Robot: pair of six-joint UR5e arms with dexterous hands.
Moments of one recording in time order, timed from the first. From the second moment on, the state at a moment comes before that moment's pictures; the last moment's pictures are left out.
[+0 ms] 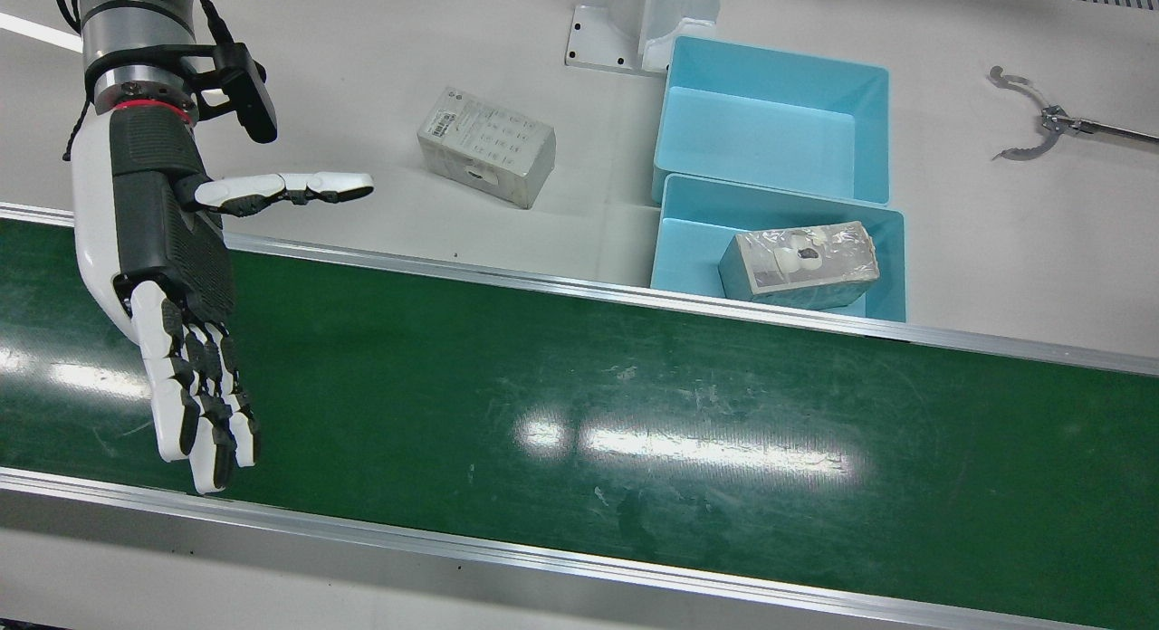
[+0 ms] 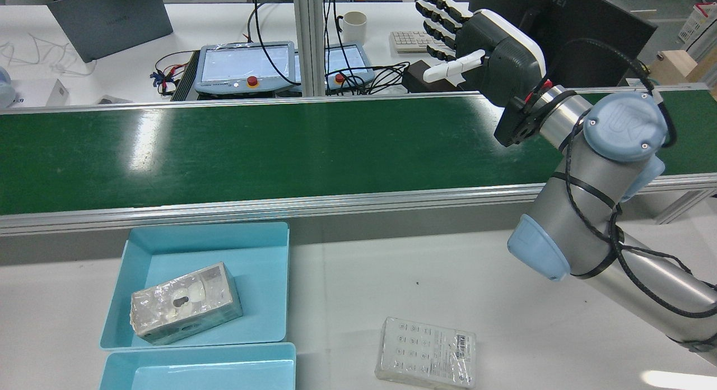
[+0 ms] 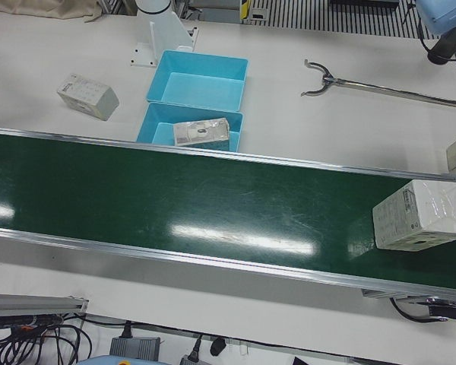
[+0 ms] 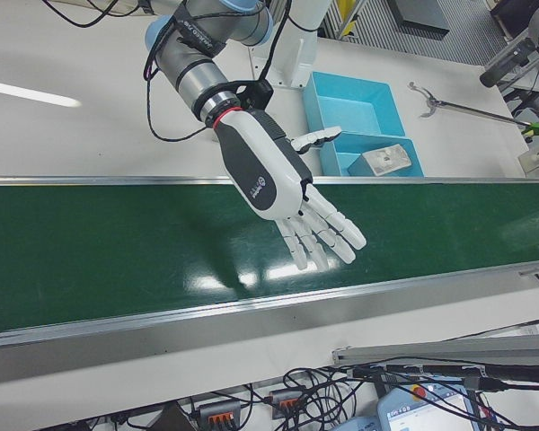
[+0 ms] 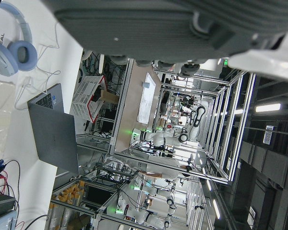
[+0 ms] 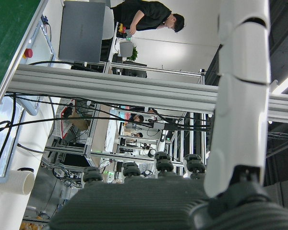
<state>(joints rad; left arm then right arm) -1.82 -1.81 -1.72 0.52 1.92 -0.16 0.95 -1.02 1.88 -3.62 -1.30 -0.24</state>
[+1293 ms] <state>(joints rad) -1.82 -1.81 -1.72 0.52 1.92 -0.16 0.94 -1.01 1.86 -3.61 -1.30 -0.24</state>
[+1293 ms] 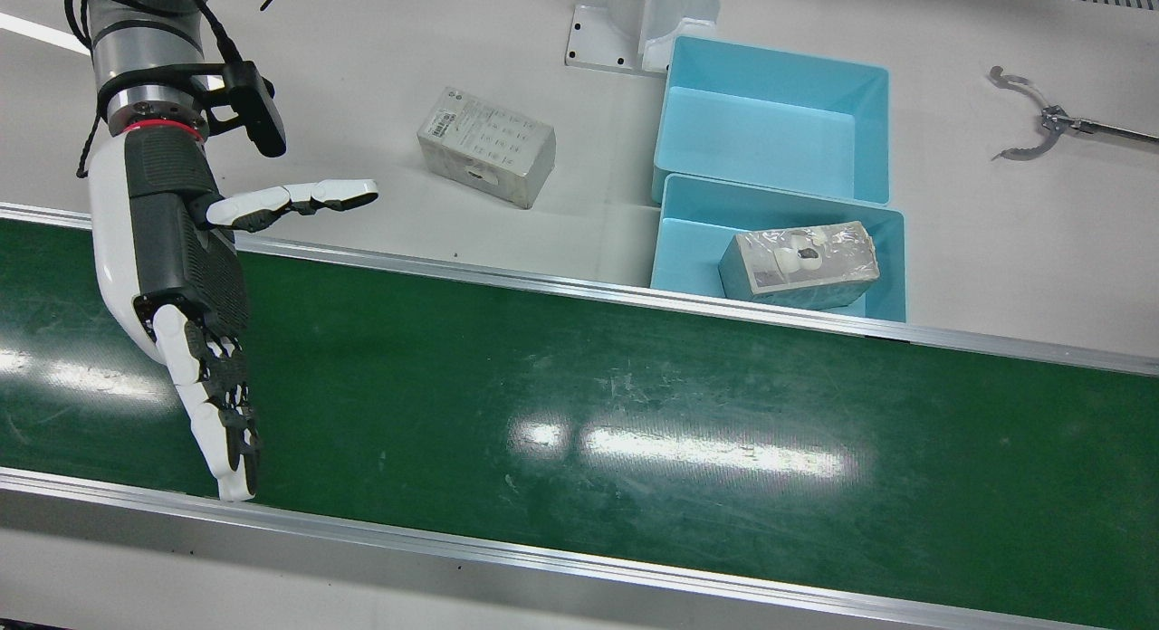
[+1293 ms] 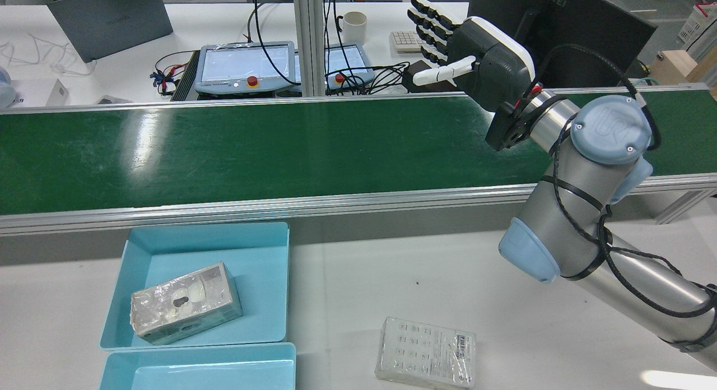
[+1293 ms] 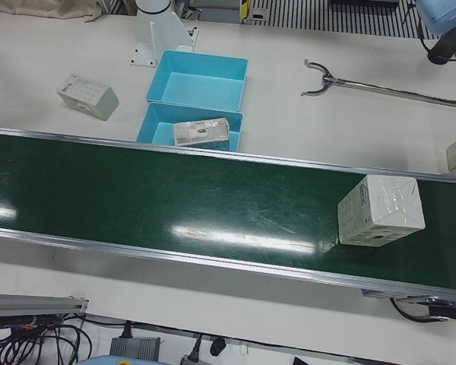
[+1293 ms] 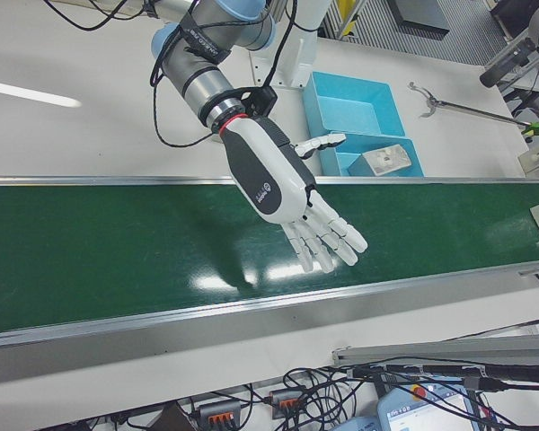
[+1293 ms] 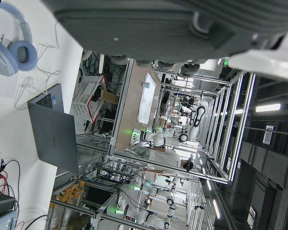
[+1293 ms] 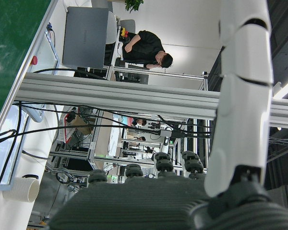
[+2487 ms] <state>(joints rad) -1.82 -1.81 -1.72 0.52 1.92 -0.16 0.93 -1.00 1.87 -3.61 -1.30 -0.23</state>
